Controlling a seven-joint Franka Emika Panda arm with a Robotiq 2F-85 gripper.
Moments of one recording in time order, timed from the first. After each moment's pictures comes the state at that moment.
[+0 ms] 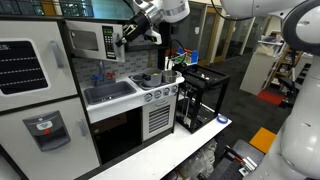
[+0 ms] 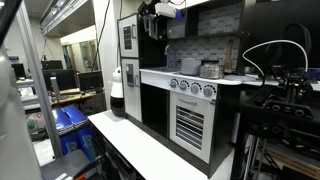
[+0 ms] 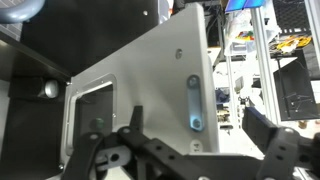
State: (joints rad) arm 0.09 0.13 0.12 -1.58 1.01 1.95 -1.49
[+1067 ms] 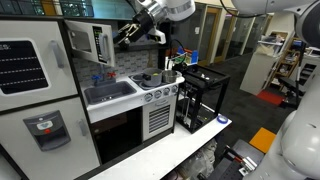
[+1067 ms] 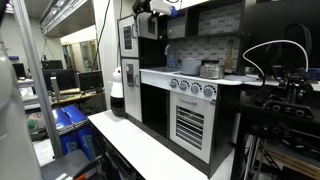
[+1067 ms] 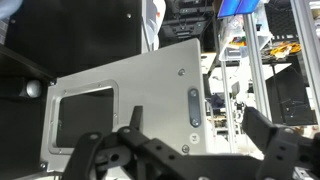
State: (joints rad) arm 0.11 0.04 0.11 -1.67 0.99 1.95 -1.49
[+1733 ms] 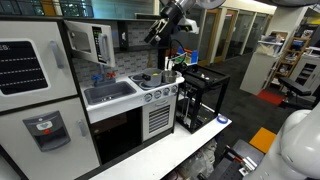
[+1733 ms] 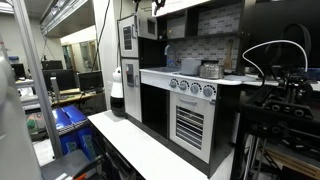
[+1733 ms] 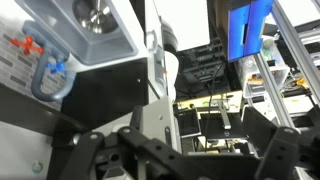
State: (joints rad) arm 0.07 -0.24 0.04 -1.87 0.70 1.89 -1.22
